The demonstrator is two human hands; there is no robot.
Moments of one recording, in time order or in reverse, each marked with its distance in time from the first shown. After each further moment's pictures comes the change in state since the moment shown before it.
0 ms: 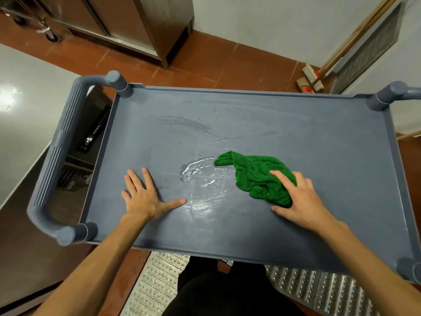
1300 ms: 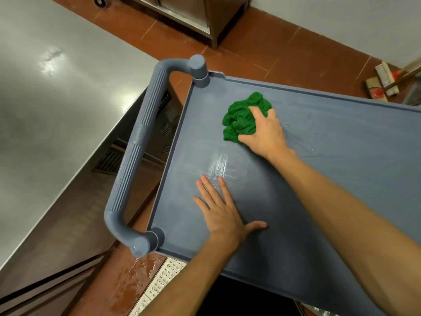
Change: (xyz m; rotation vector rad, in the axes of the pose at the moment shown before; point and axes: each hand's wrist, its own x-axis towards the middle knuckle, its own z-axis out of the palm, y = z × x) left_hand 0.012 0.005 0.003 0.133 -0.099 0.017; right_hand 0.253 -0.291 0.036 0.143 0.164 -0.083
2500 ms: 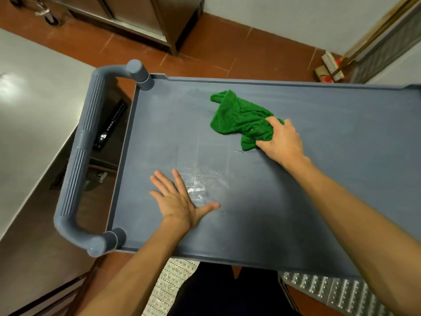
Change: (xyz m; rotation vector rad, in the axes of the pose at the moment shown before) left_hand -0.005 0.011 -0.016 0.248 0.037 -0.029; right_hand -0.082 0.139 -0.091 -0.070 0.092 0.292
